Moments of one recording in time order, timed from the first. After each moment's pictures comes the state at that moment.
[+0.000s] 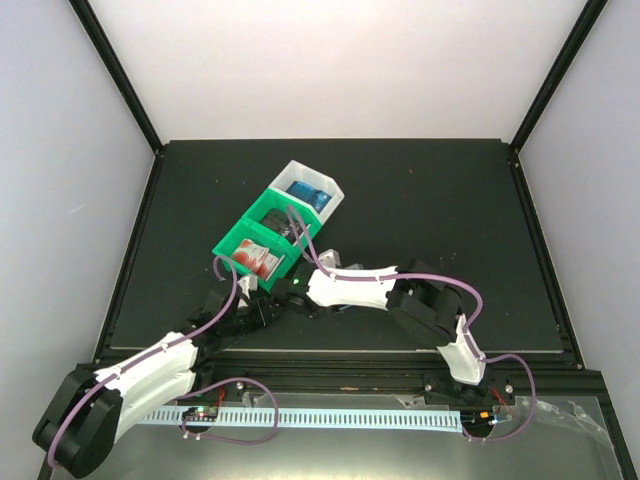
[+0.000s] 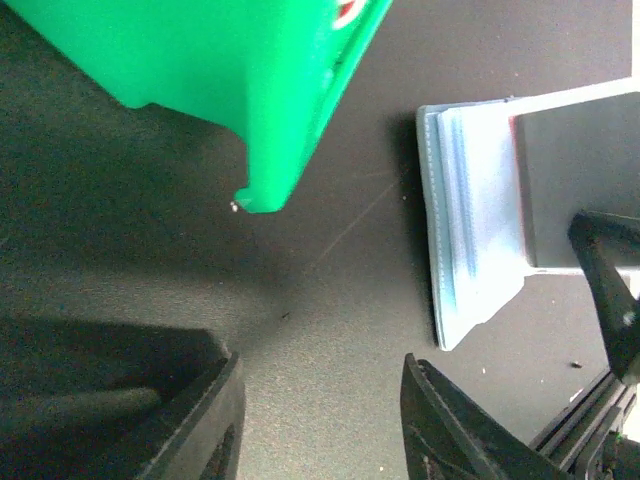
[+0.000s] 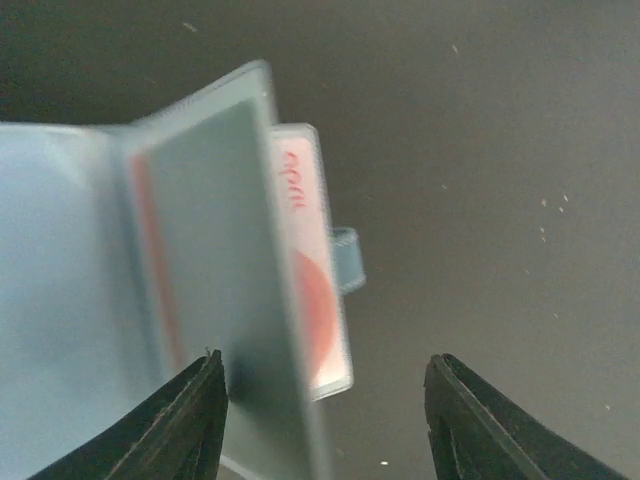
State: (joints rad) left arm -0.50 0.84 0.07 0.05 0.33 -0.91; right arm 1.19 2.09 1.51 -1.26 0.76 0.99
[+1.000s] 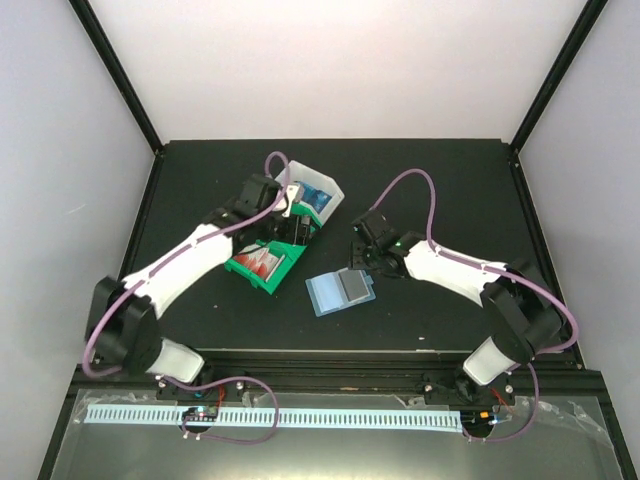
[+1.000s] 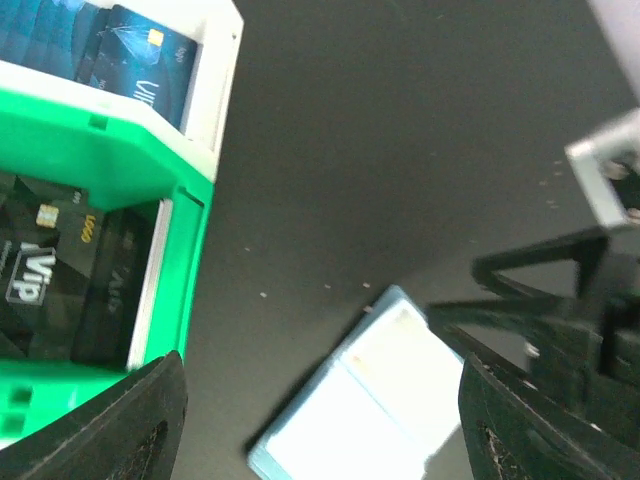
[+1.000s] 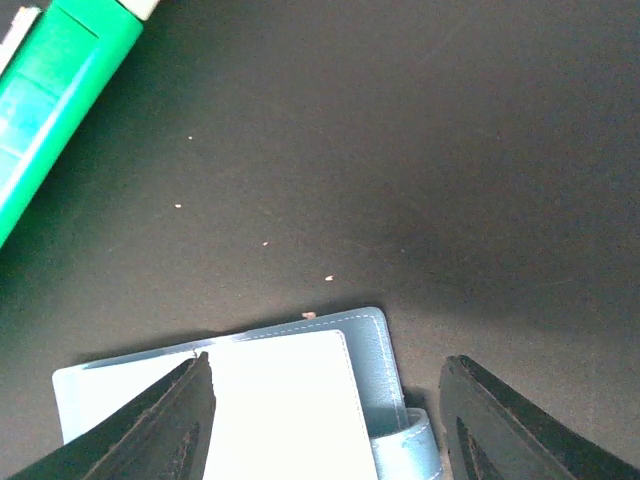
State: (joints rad) left arm -0.50 1.36 1.03 -0.42 0.29 -0.35; right arm 0.72 1.58 1.00 -0.43 0.14 0.63
